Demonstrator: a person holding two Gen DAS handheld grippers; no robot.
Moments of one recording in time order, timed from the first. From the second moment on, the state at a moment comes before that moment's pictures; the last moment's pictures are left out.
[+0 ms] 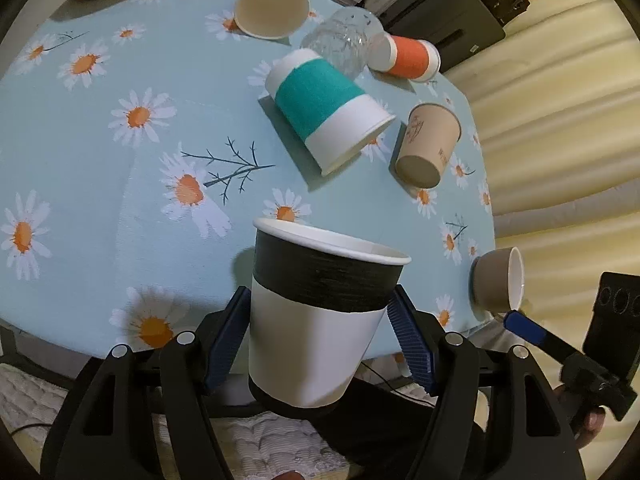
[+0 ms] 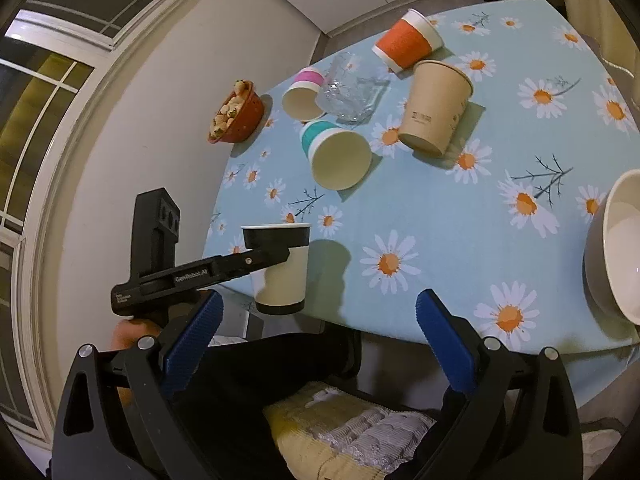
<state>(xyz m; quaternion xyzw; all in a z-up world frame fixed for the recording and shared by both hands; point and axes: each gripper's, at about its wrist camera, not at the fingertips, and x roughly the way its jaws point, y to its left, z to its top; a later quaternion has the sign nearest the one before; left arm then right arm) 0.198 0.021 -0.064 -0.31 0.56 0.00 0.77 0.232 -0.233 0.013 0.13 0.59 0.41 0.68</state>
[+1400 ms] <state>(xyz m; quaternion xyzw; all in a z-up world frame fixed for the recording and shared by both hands) 0.137 0.038 -0.030 -0.27 0.49 -0.04 0.83 0.233 -0.171 0.006 0.07 0.62 0.40 0.67</state>
